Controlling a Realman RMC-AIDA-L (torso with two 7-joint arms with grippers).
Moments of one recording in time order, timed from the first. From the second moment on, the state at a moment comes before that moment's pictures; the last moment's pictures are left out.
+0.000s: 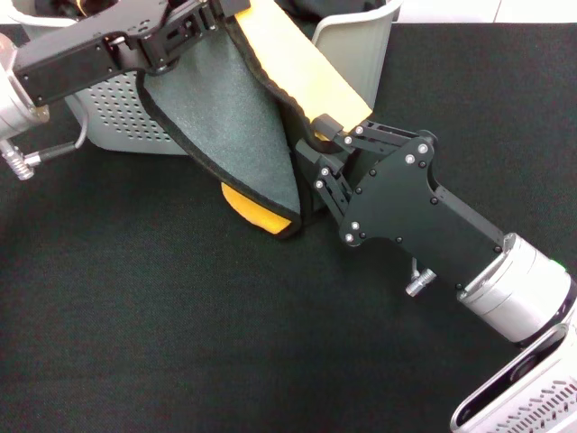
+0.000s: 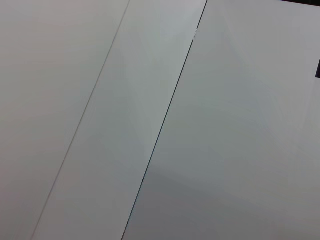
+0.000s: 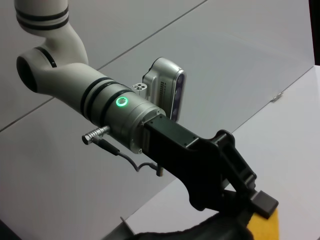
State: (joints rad) left arm -0.48 -2.09 0.76 0.81 1.46 1.73 -1.64; right arm 0.34 2.03 -2.52 -0.74 0.31 -1.22 -0.74
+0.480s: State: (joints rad) left arm -0.48 -2.08 0.77 0.76 1.49 1.73 -1.59; right arm 0.35 2.03 -2.52 -0.74 0.38 -1.24 -0.74
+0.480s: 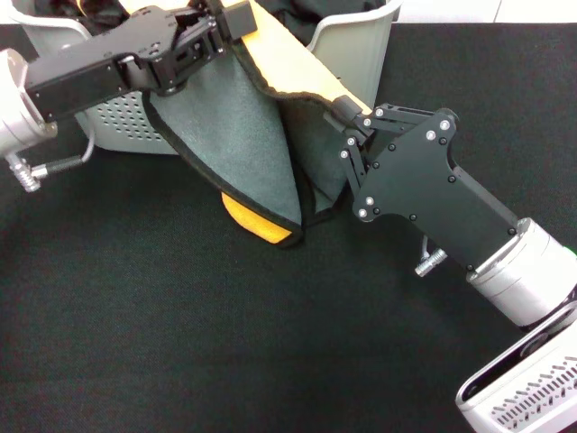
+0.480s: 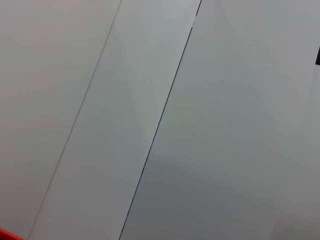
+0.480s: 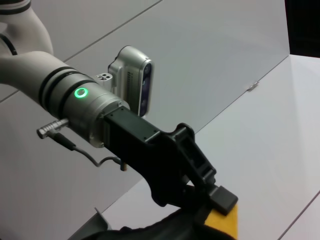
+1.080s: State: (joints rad) left arm -0.46 -2.09 0.76 0.55 1.47 1.72 -1.30; right arm 0.35 2.02 -2.41 -0.73 0.38 -1.40 -0.45
